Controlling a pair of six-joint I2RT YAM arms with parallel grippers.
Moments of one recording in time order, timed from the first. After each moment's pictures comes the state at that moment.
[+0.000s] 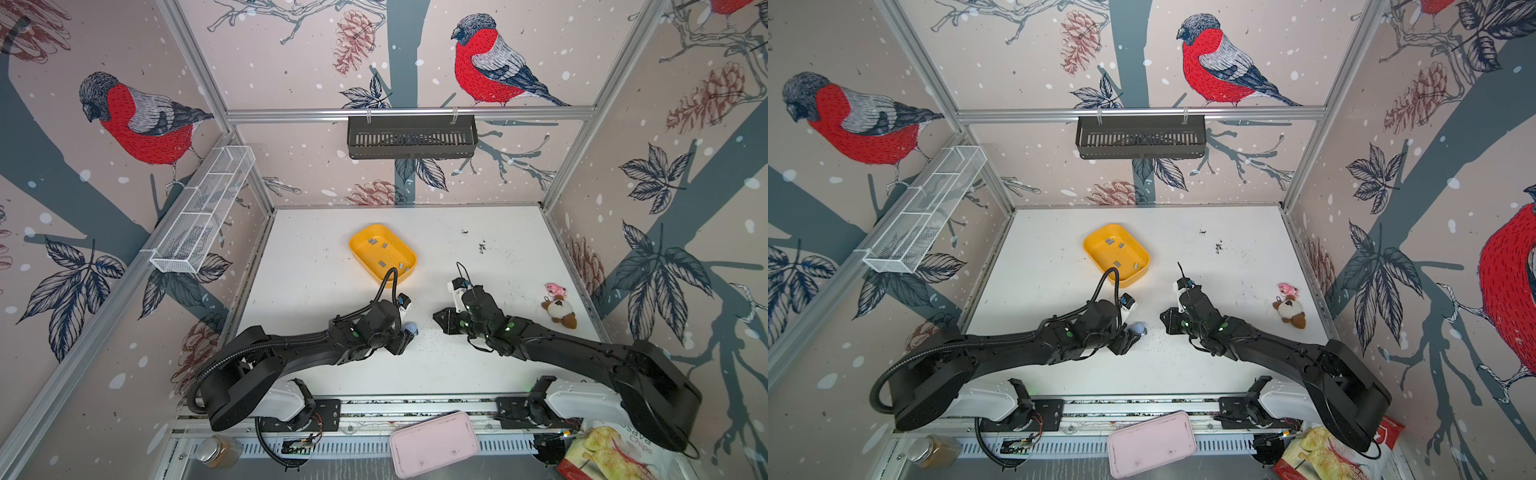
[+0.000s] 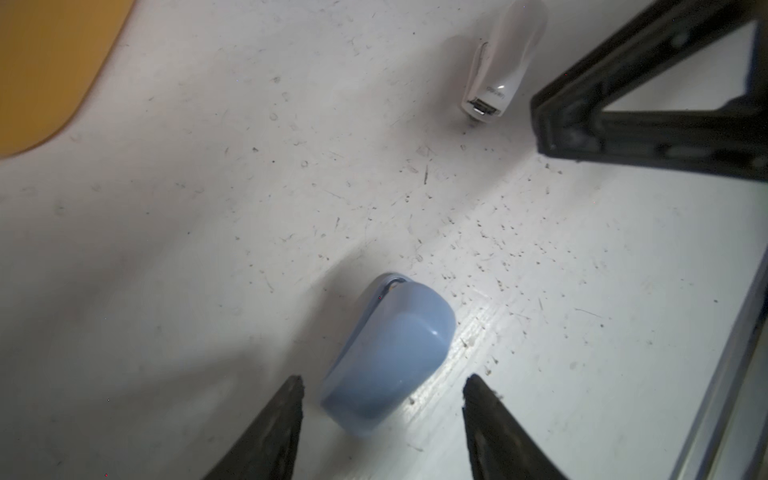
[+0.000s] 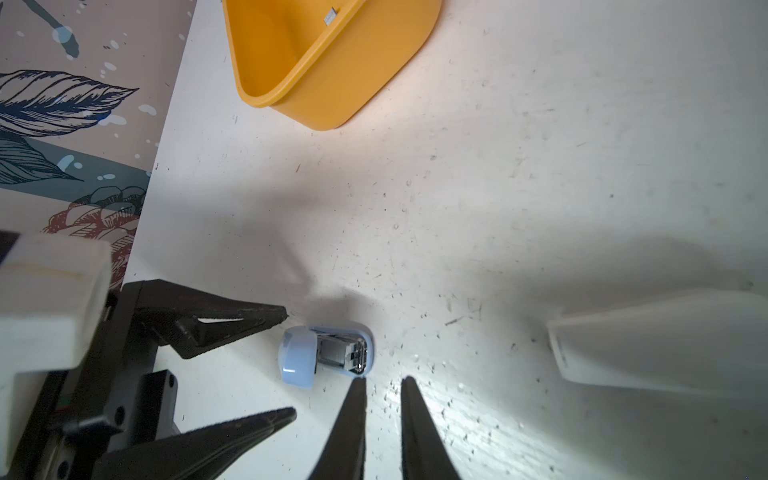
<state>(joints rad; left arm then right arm) -0.92 1.39 0.54 0.03 0.04 -0.28 0.78 1.21 0.47 0.05 -0.15 0.71</state>
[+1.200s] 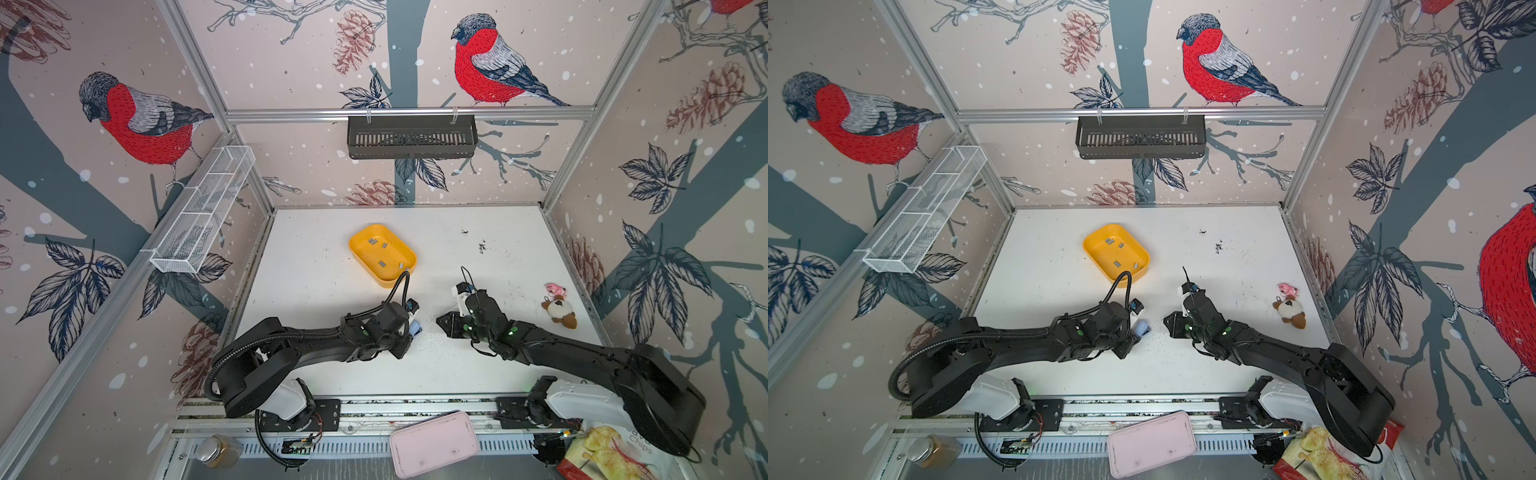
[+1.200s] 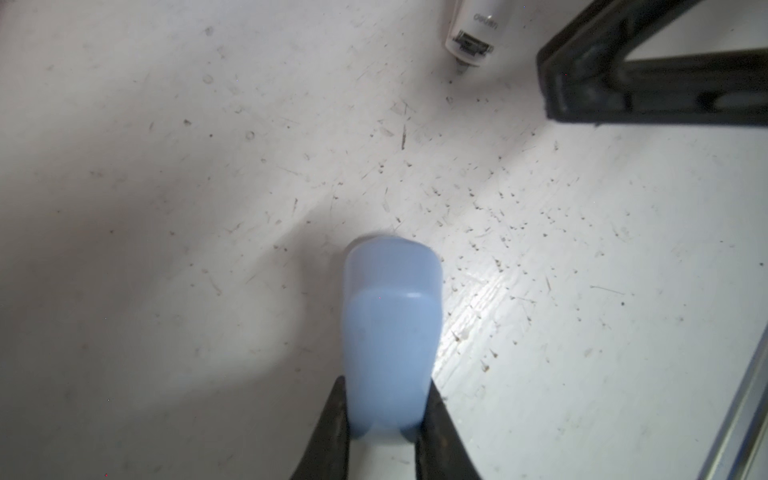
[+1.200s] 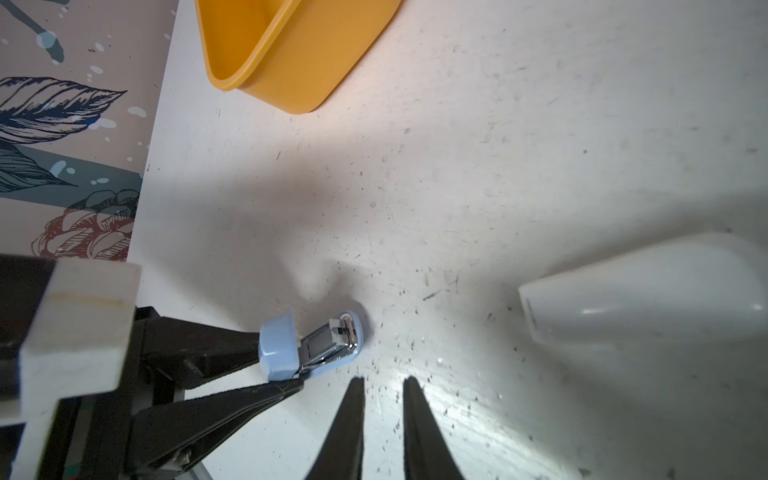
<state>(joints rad) -0.97 1.46 0.59 -0.03 0.06 -0.24 0.76 1.19 0.41 0.09 -0.19 0.76</state>
